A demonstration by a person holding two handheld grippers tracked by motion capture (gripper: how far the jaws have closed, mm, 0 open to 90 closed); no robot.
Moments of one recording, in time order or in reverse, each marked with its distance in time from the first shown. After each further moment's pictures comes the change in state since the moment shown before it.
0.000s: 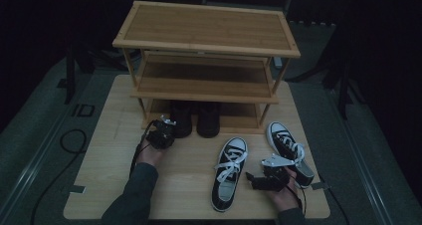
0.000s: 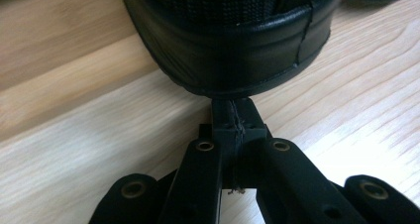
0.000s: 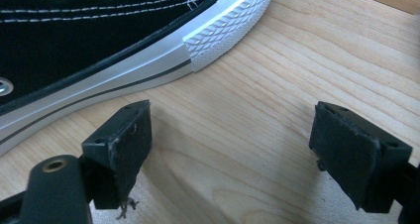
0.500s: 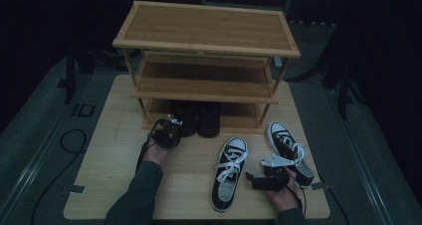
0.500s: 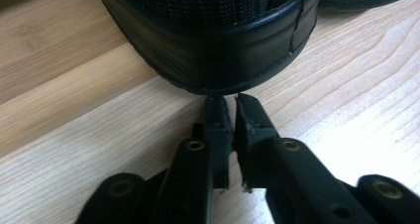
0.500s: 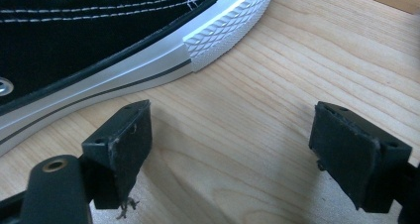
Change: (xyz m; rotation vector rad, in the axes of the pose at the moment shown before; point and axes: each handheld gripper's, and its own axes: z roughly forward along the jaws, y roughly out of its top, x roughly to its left) left arm -0.009 0.007 0.005 0.010 -0.014 0.035; right arm 0.000 0.000 0.000 0.000 -0.001 0.000
